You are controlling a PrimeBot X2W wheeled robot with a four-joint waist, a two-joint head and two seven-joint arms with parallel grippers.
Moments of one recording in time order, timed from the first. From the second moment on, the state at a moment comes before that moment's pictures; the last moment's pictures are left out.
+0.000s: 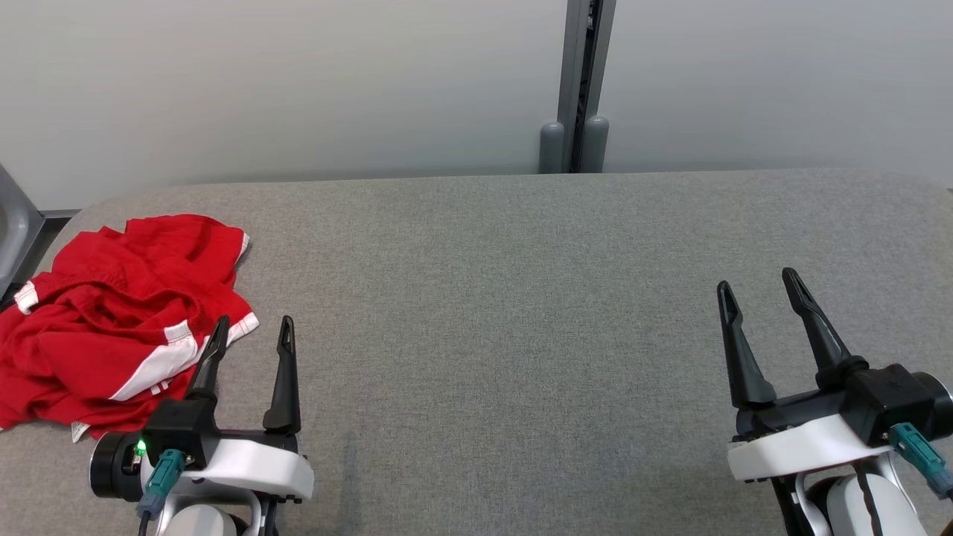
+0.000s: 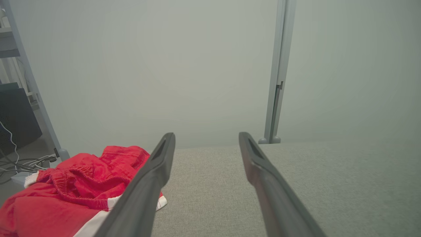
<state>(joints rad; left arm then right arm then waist) -0.10 0.05 -0.03 0.23 -0.10 0.01 -0.26 -0.13 -0.05 0.07 0.09 0.07 0.13 -0.26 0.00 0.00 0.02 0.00</state>
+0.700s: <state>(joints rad) -0.11 0.05 -0.04 0.24 -0.11 0.01 -0.26 -0.13 -0.05 0.07 0.10 0.07 0.13 -0.26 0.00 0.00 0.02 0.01</state>
